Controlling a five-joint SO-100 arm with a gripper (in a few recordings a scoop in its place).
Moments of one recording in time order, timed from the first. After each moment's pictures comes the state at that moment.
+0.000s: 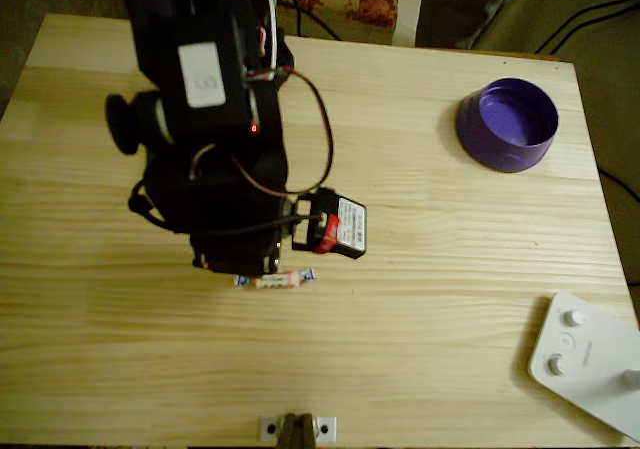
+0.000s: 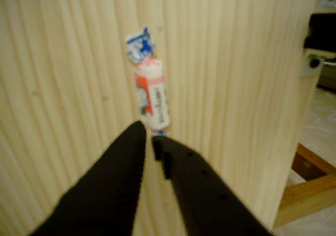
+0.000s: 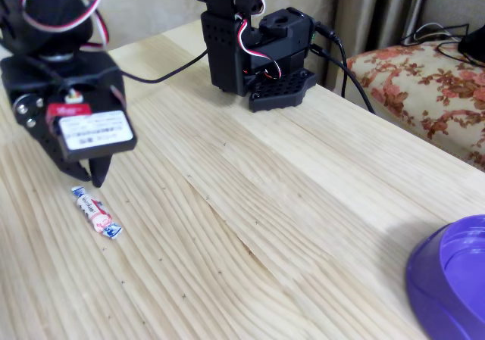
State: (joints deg) arm -16.3 89.3 119.2 53.9 -70.7
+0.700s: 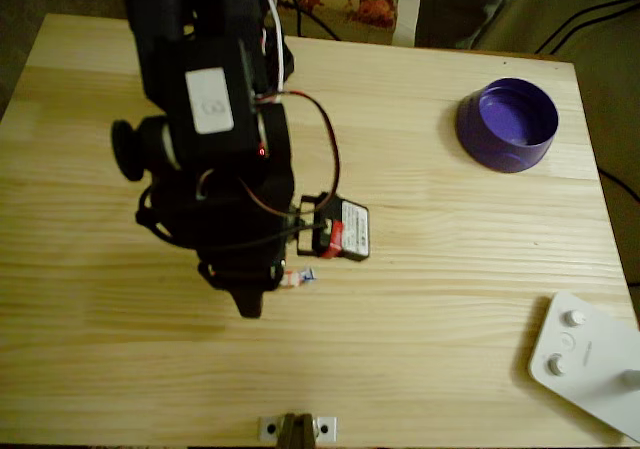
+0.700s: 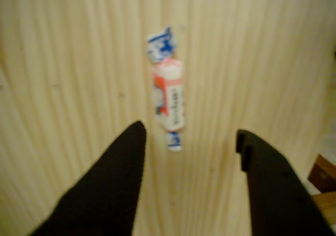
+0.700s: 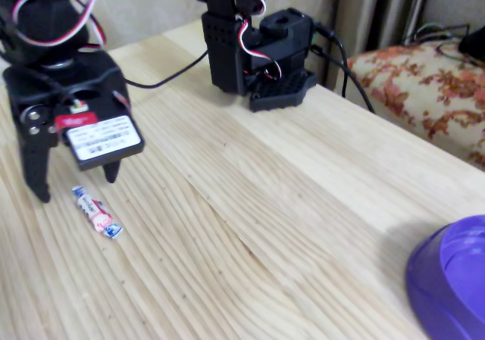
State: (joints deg) arm -16.6 84.0 112.7 60.5 -71.8
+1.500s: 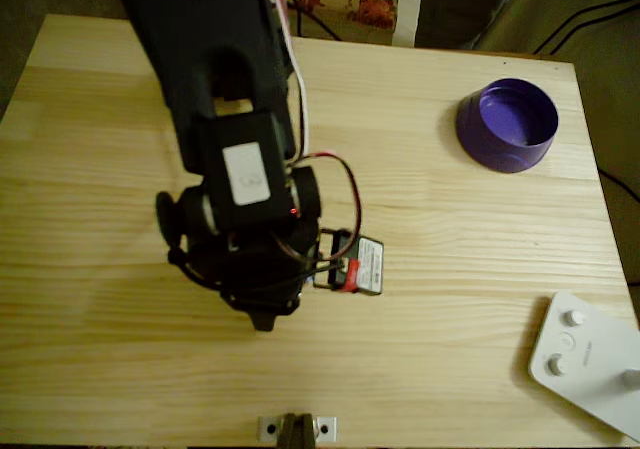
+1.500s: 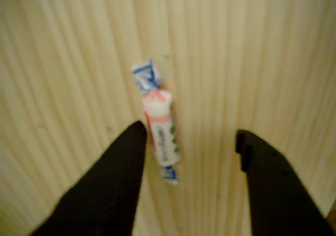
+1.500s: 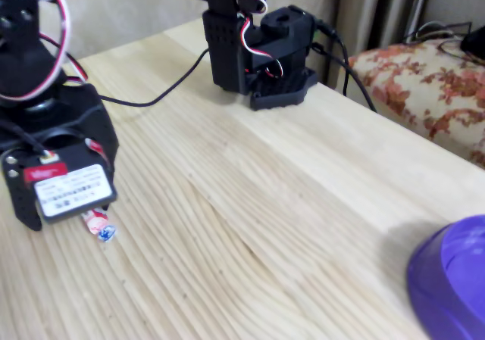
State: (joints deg) arm -19.0 71.9 102.7 63.5 -65.1
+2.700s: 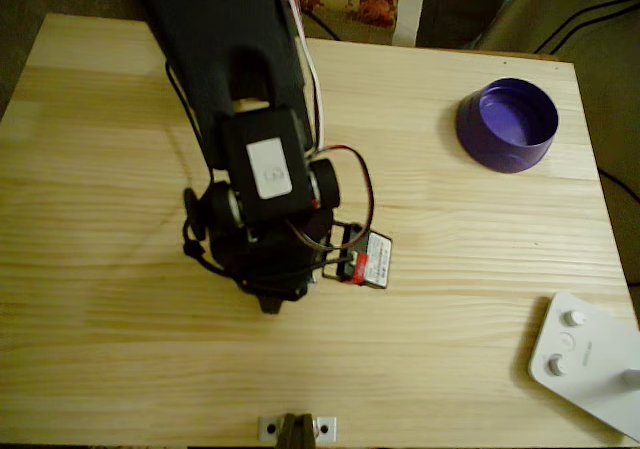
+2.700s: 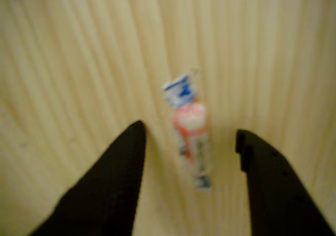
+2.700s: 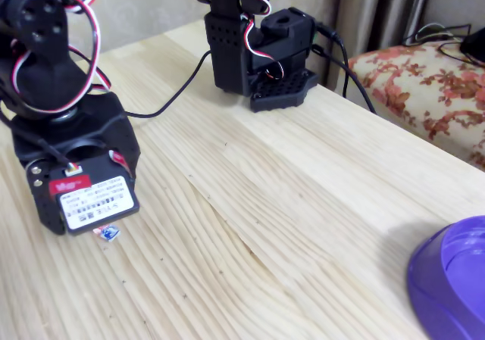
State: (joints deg) arm -21.2 72.9 105.4 65.8 -58.1
